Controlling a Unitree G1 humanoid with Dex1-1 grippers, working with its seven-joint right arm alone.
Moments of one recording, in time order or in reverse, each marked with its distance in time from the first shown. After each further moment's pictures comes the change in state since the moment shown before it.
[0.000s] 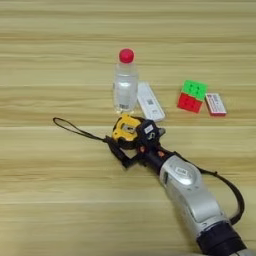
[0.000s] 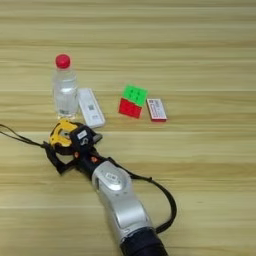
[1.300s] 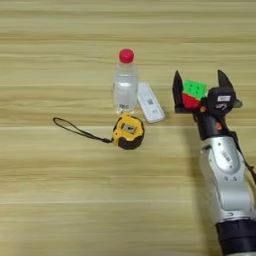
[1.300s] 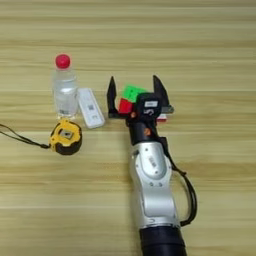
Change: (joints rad) arm 0.009 0.013 -0.290 -0.228 -0.001 -0.267 -0.328
